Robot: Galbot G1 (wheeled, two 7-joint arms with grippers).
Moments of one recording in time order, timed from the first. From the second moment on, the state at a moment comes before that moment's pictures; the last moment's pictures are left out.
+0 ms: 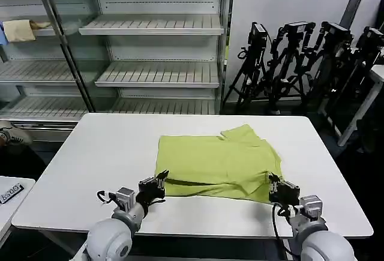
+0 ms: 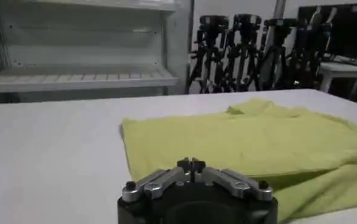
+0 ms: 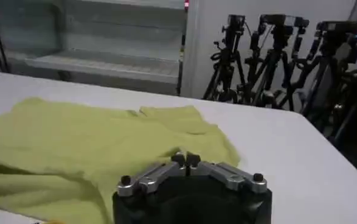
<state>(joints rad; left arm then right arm) 1.15 -1.08 -0.18 -2.00 -0.52 0.49 -0.18 -1.36 0.95 0.43 2.17 0.55 -0.53 0.27</state>
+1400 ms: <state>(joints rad) 1.24 -1.12 -0.21 -2.01 -0.44 0.48 -0.22 -1.47 1.00 0.54 2.15 0.50 -0.48 0.25</state>
